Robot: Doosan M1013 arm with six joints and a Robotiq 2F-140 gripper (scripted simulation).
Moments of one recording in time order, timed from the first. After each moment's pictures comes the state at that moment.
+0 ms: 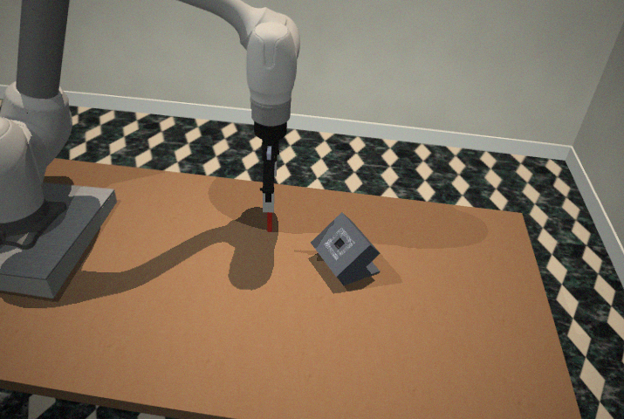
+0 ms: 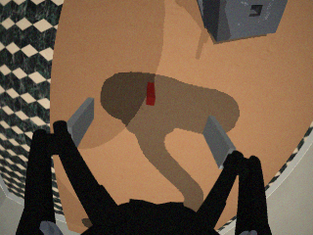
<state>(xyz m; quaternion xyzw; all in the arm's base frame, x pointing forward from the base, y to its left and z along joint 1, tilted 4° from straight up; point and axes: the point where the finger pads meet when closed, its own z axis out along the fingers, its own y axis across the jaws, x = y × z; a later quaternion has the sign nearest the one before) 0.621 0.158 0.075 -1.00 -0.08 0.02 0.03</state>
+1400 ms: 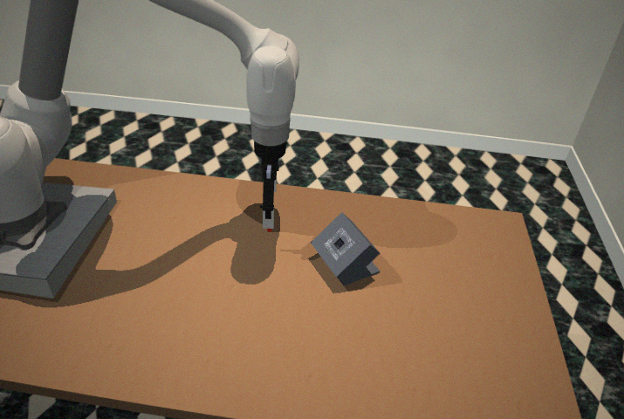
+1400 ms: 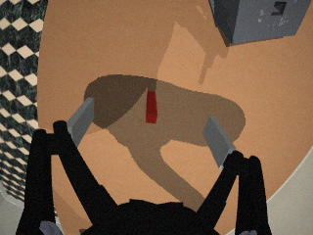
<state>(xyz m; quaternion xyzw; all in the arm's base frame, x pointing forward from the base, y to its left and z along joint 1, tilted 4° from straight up) 0.619 0.162 0.022 -1.00 -0.08 0.02 0.03</state>
